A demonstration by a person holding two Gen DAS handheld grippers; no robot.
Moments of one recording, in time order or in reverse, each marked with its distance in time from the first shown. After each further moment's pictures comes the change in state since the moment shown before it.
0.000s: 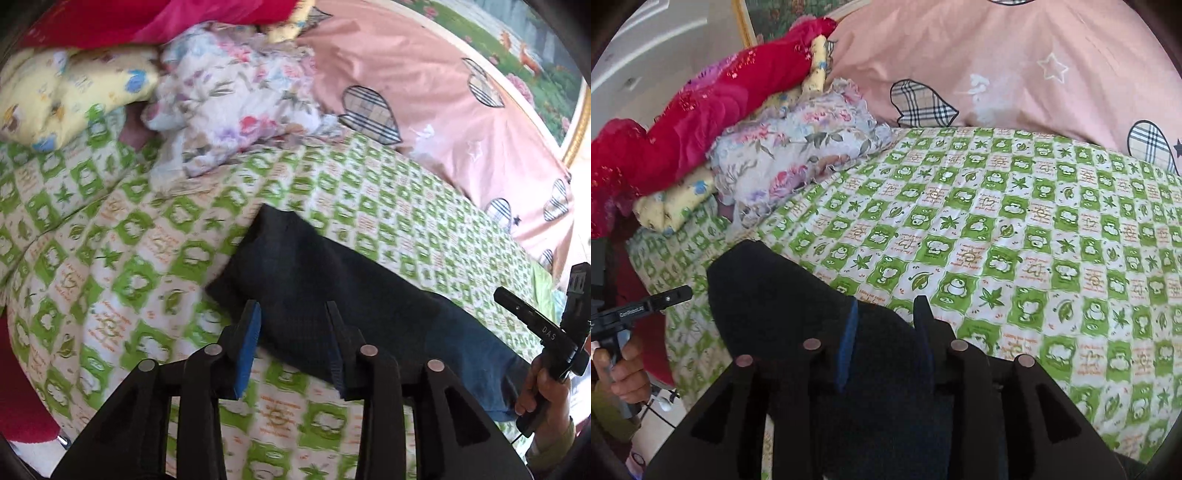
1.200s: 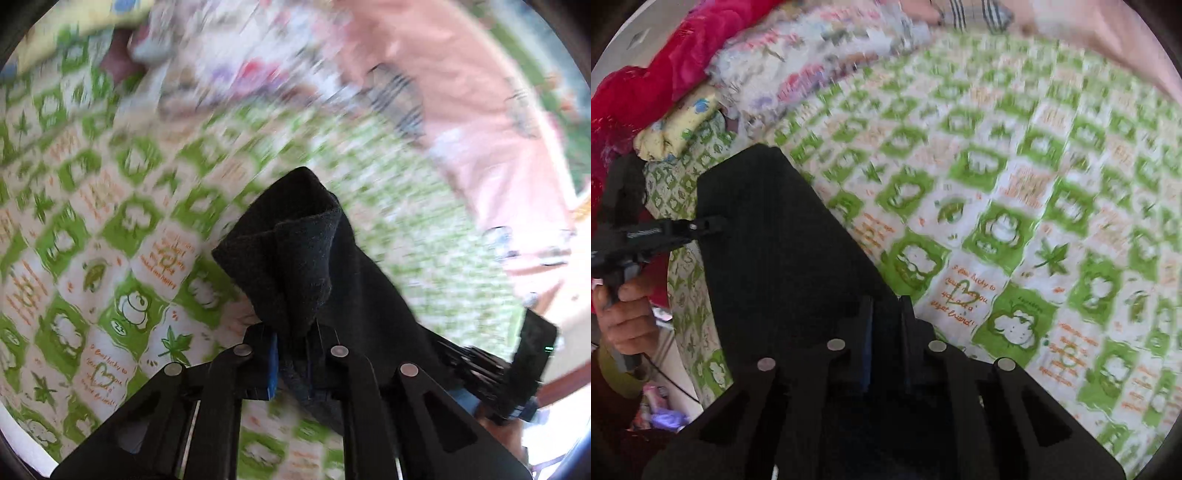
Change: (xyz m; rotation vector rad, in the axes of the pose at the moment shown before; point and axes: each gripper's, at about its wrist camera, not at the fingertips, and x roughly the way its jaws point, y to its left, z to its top) left arm 0.049 -0.005 0.013 -0.222 0.089 -0.105; right arm 0.073 -0.008 -0.006 -0.123 0.288 0.129
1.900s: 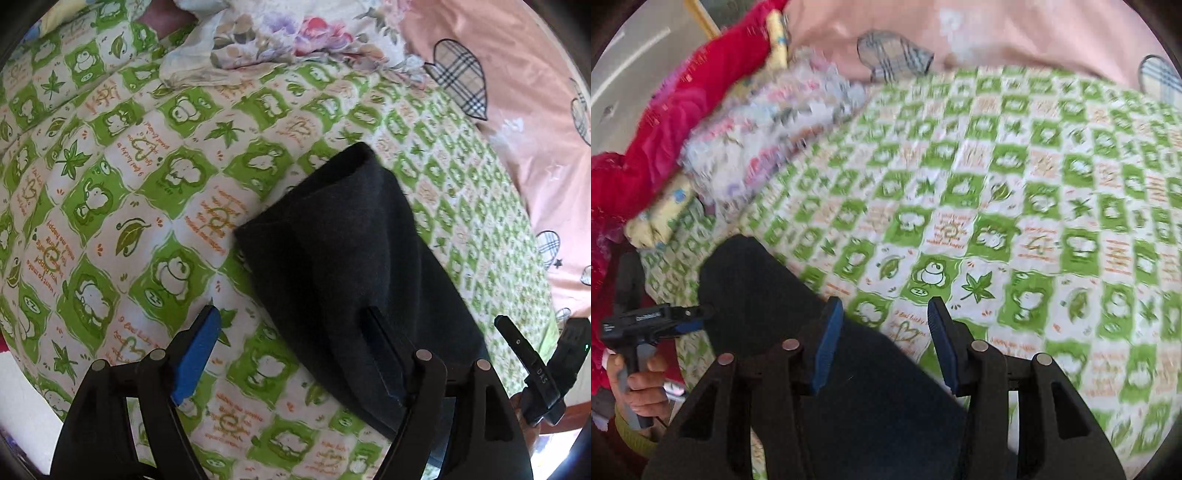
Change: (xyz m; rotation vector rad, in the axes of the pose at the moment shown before) left arm 0.036 0.026 0.003 -0.132 0.196 0.246; right arm -0.005 -0.053 0.017 0.221 -0.059 0.001
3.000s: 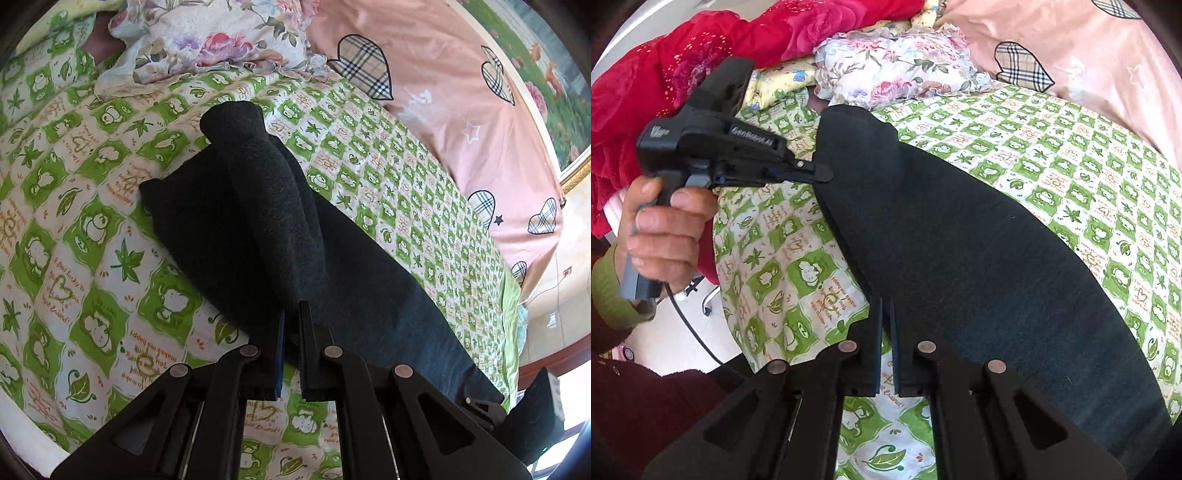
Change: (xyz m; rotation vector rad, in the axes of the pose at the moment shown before) left arm -0.029 -0.031 -0.059 0.175 -0.087 -0.240; right arm -0.052 0.105 -0.144 -0.387 -0.024 0.041
